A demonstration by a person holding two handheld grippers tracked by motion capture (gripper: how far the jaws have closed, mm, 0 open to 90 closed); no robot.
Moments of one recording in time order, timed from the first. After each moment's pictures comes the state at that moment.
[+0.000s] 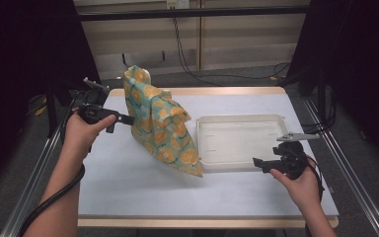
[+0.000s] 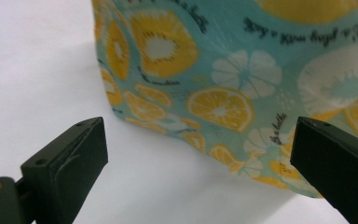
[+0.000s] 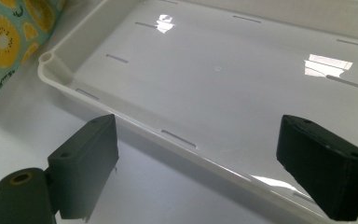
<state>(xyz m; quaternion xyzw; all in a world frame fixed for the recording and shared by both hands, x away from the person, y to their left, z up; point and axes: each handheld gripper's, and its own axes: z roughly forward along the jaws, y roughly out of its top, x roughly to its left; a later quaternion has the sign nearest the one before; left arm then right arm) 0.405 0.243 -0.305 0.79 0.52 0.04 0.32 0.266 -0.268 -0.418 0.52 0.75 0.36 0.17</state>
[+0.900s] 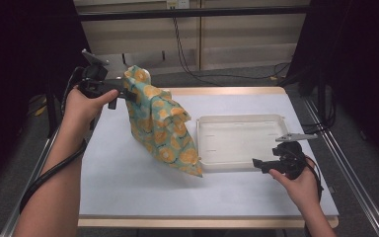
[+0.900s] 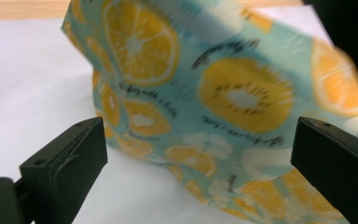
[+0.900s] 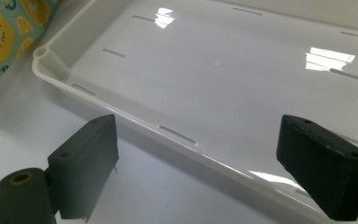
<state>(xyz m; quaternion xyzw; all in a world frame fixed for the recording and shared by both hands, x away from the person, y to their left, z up) 0.431 0.225 -0.257 0.77 0.54 0.02 0.33 0.268 -0.267 -0.423 0.52 0.76 0.35 0.16</state>
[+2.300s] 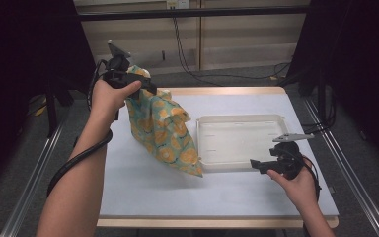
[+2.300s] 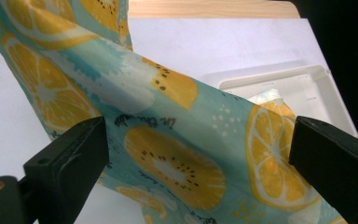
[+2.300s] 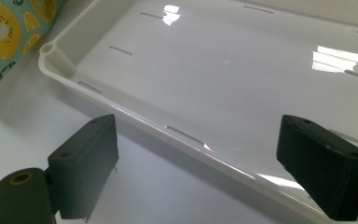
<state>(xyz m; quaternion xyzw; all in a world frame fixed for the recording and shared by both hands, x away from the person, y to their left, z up) 0.450 0.174 -0.256 0.76 0.57 0.01 0.32 0.270 -0.263 -0.425 0.52 0.76 0.35 0.15</state>
